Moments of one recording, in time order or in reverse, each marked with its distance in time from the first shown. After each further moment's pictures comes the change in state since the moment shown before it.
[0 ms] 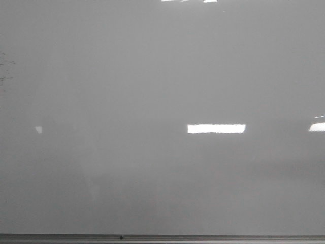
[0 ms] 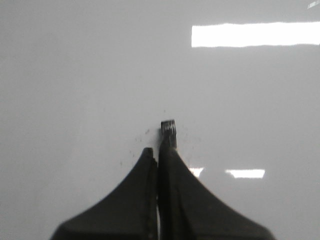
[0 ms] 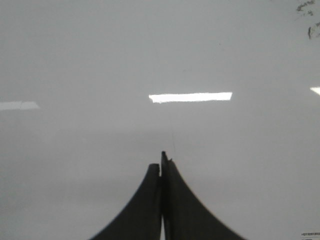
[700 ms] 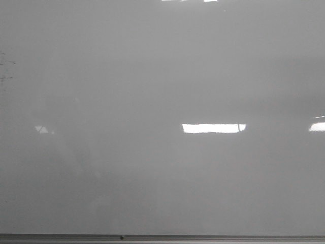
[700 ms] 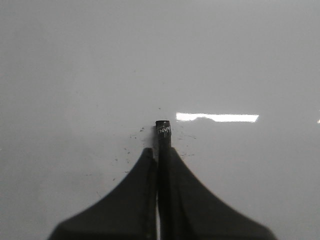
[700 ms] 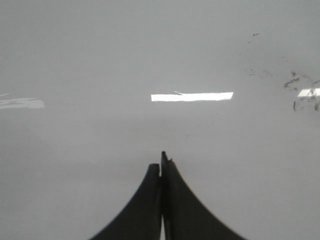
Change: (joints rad) left arm 0.000 0.330 -0.387 -0.013 0.311 0.000; right arm 0.000 0.231 -0.433 0.000 0.236 0.000
